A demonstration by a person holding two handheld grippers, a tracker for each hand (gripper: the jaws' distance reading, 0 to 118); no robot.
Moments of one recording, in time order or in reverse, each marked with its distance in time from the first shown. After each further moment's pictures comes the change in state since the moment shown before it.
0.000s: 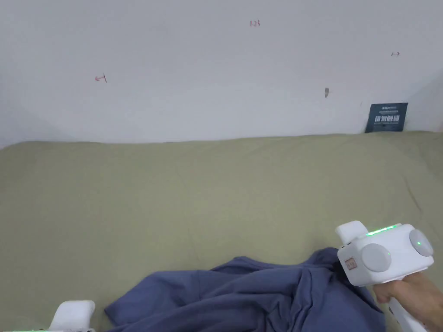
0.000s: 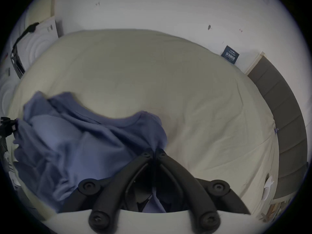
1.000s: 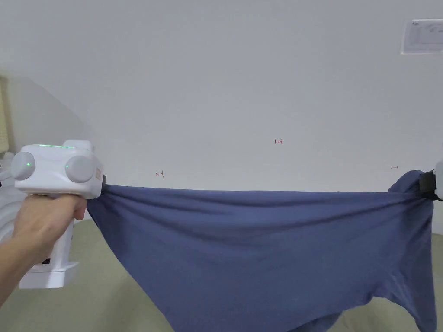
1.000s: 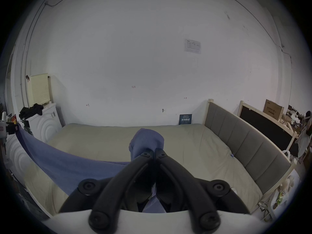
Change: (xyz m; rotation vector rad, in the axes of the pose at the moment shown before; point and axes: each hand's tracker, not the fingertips) left arm -0.027 0.151 0.341 0.581 0.315 0.099; right arm 0.092 0.027 0.389 0.621 -0.126 -0.275
